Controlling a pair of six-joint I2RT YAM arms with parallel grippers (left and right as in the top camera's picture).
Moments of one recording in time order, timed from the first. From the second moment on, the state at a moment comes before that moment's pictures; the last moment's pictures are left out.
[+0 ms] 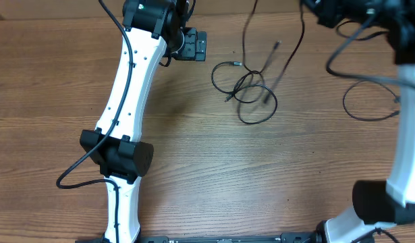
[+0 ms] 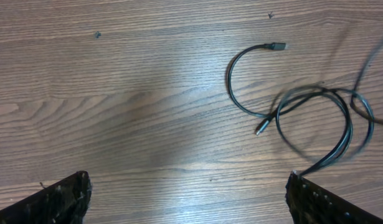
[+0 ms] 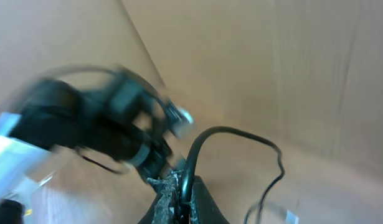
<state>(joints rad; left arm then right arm) -0.32 2.23 2.55 -1.50 0.00 -0.26 0.00 1.77 2.39 -1.01 -0.90 -0.01</state>
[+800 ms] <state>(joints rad) -0.32 2.23 2.55 -1.50 0.00 -0.26 -0.12 1.68 2.49 -0.25 -0.88 0.56</state>
